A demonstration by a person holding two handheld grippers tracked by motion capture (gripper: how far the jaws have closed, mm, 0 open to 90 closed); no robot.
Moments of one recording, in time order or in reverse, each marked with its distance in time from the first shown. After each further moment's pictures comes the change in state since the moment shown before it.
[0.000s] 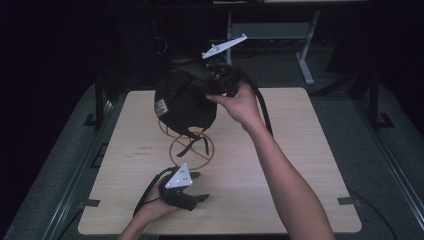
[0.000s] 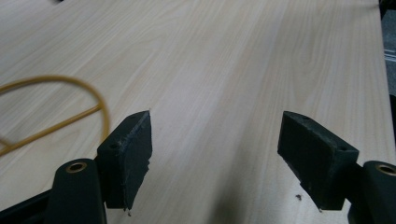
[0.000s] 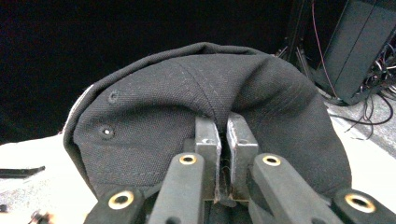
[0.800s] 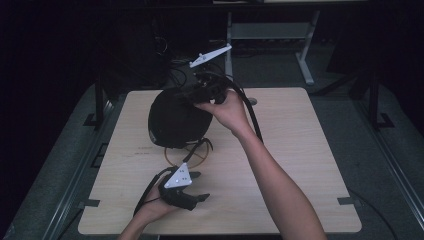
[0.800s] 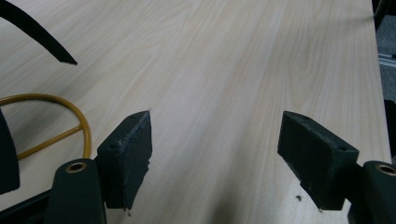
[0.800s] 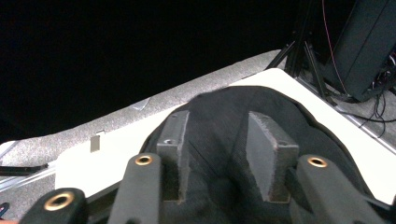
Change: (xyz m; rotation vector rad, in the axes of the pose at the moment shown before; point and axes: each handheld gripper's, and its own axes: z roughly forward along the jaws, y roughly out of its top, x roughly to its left) left arm 0.002 0.000 -0.002 -0.031 -0.003 -0.032; right arm 0.004 -0.010 0.029 0.013 0.018 0.009
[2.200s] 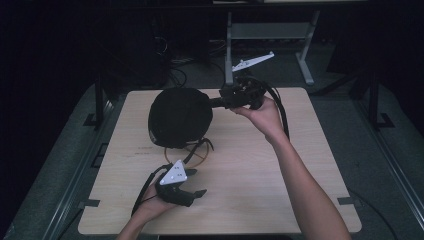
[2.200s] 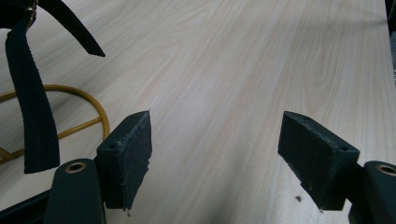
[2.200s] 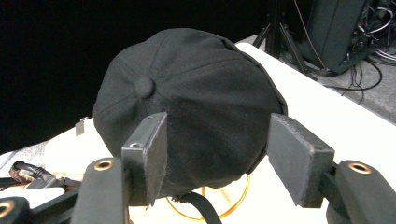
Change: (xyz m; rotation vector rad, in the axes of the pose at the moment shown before) left arm 0.007 -0.006 -0.003 -0.035 0.030 -0.051; right arm -0.043 -0.053 -0.056 0.002 -0.052 0.117
